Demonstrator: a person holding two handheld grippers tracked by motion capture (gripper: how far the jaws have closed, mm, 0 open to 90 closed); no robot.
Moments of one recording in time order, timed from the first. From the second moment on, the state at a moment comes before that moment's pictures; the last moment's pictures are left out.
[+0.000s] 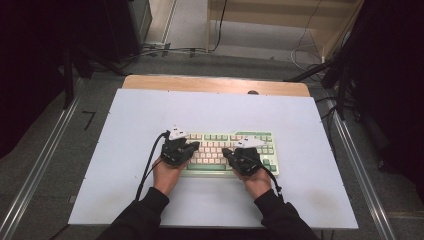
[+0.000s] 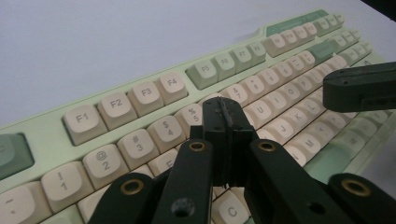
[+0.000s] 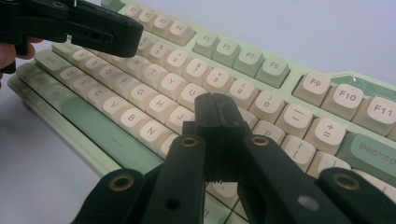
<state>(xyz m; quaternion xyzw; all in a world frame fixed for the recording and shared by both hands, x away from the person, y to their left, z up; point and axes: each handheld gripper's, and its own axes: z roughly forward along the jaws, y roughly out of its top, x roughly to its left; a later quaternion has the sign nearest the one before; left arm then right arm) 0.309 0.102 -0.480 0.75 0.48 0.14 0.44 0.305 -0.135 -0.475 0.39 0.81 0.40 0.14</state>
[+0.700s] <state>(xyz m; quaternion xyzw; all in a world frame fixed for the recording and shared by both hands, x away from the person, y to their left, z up) 0.306 0.119 -0.484 0.74 0.49 0.15 0.42 0.305 -0.136 -0.475 0.39 0.81 0.40 0.14</state>
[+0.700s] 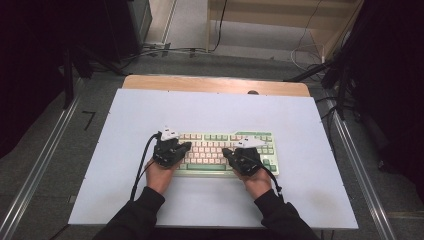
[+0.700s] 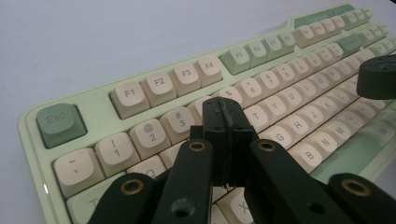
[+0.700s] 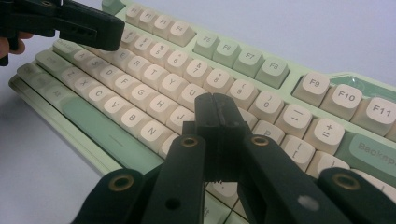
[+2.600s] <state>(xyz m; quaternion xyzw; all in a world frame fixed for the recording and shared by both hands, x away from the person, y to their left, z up) 0.304 0.119 -0.483 0.74 0.50 0.15 0.44 0.303 -0.126 -0.478 0.38 0.82 0.40 0.14</state>
